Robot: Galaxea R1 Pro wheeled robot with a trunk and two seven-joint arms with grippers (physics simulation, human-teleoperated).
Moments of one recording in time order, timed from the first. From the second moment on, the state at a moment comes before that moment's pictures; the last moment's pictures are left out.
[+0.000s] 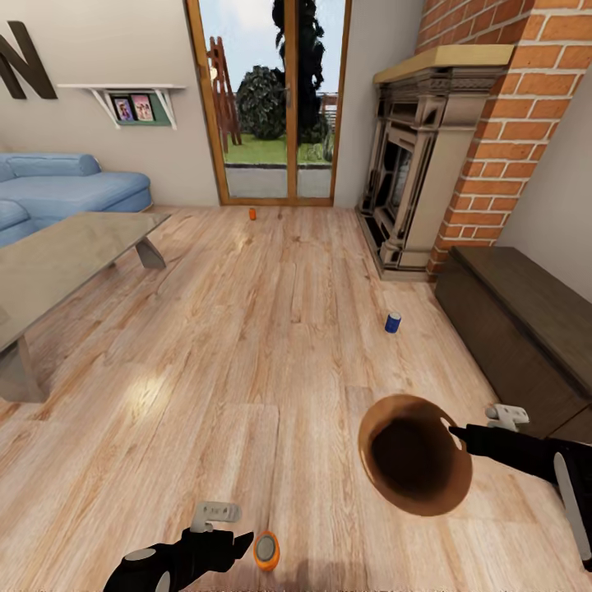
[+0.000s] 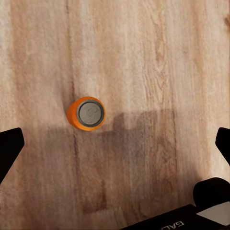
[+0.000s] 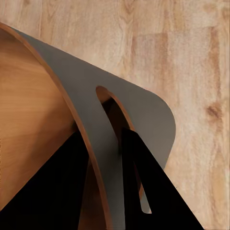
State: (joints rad) left arm -0.01 -0.05 -0.04 -1.46 0.04 0.74 -0.27; right arm -0.33 -0.24 -0.40 -1.57 0.05 1.02 0.71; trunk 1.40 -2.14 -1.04
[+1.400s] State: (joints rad) left arm -0.01 -0.05 -0.05 -1.46 0.04 0.74 -0.27; right arm -0.45 -0.21 -0.30 -1.46 0.03 1.01 0.56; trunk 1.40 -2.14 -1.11
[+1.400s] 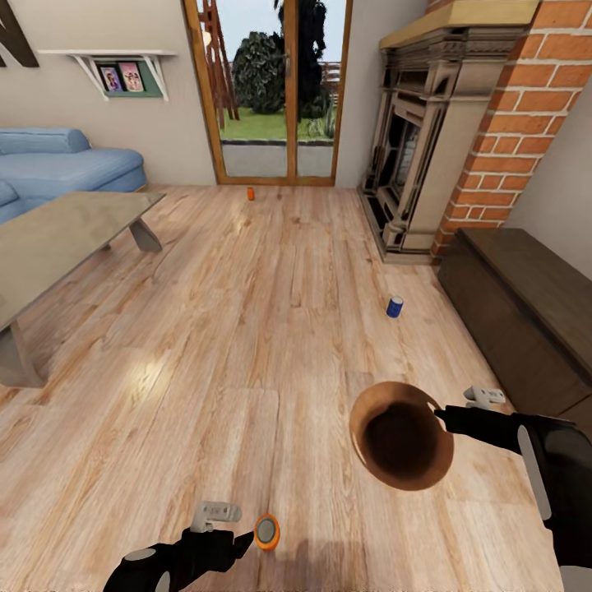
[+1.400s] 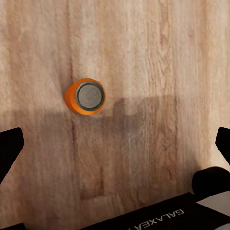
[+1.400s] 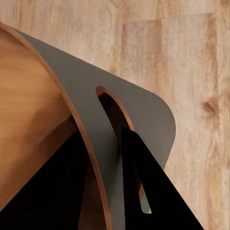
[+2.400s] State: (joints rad) left arm -0.01 -0.05 -0.05 -1.47 0.04 0.74 -0.28; right arm -0.45 -0.20 -0.30 -1.51 0.04 1.01 0.56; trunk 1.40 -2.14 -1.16
